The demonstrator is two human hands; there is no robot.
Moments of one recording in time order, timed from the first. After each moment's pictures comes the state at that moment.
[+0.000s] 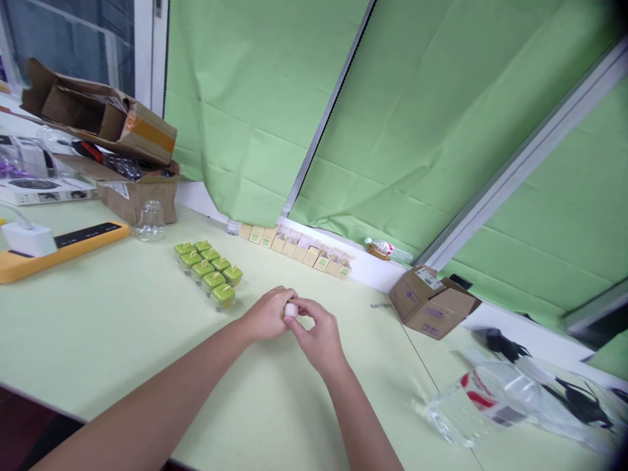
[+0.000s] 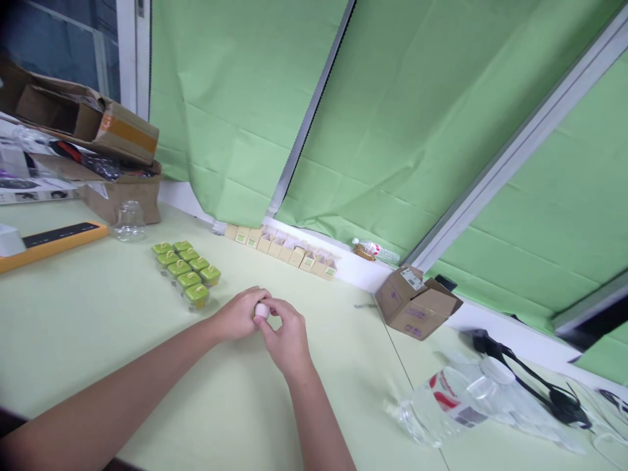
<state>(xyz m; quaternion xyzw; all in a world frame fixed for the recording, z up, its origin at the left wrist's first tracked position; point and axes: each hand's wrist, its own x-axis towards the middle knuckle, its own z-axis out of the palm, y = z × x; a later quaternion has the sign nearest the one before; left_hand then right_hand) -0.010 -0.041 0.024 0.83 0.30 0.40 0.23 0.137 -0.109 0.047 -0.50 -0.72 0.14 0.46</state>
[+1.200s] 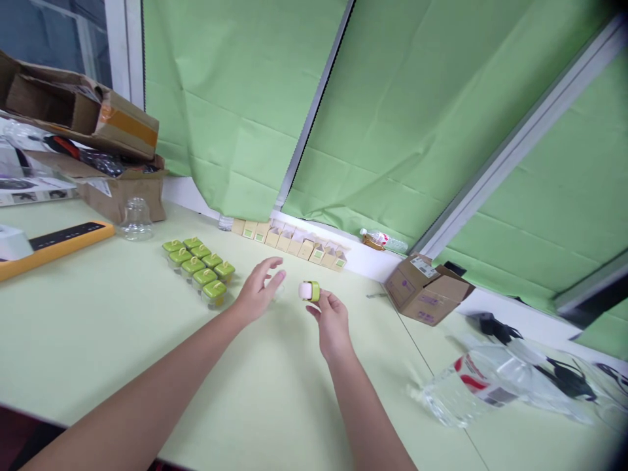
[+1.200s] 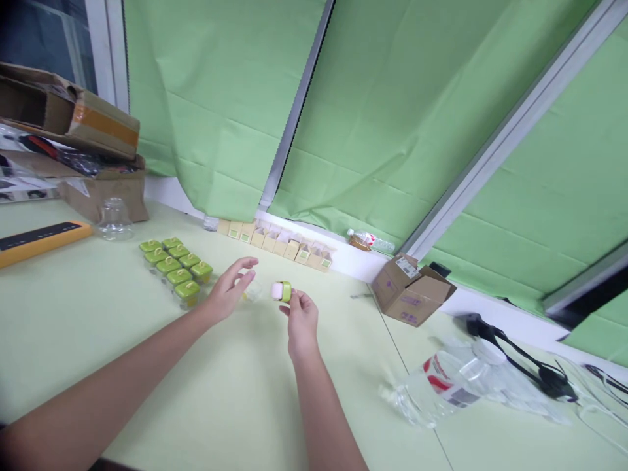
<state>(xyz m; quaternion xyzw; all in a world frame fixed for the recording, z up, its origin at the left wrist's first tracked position) -0.013 -0.026 0.026 0.70 0.33 0.54 0.31 0.161 -0.087 0.034 -0.53 -0.41 0.36 0.66</state>
